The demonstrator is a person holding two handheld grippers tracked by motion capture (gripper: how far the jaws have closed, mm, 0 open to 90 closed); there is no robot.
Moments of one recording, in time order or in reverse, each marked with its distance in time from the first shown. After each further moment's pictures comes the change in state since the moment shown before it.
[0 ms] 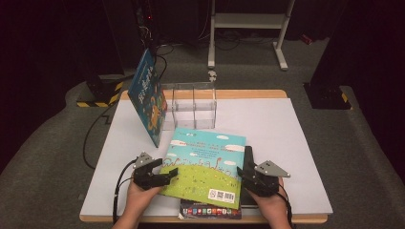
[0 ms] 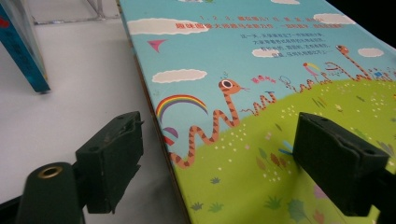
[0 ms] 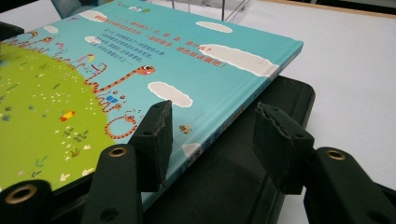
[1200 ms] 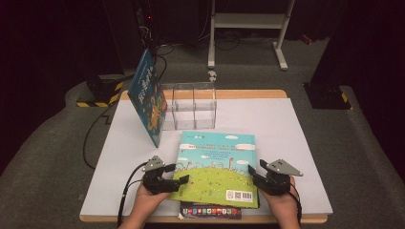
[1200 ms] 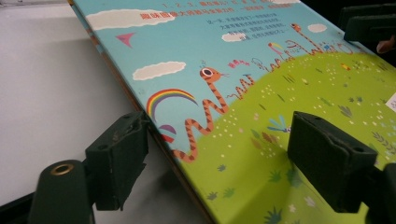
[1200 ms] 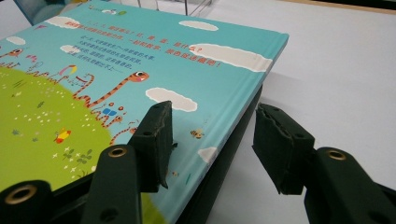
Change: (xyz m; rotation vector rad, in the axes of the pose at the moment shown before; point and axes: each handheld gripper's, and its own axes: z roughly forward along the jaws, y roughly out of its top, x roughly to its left) left arm -0.026 -0.012 0.005 0.076 -0.132 0.008; right arm -0.025 -0.002 -0.015 0.019 -0.062 0.035
